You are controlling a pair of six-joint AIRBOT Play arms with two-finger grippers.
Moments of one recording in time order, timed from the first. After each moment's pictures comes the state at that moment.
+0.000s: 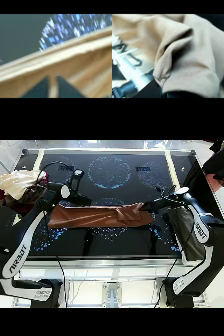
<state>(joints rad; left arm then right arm) -0.31 -1.54 1.35 1.41 -0.91 -1.41 -0.13 -1.83 1.45 -0.58 1.44 1.22</state>
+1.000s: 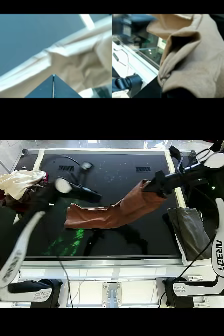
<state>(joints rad) -0.28 -1.40 1.40 1.07 -0.91 -1.19 0.03 -1.47 1.71 -0.73 1.53 1.52</state>
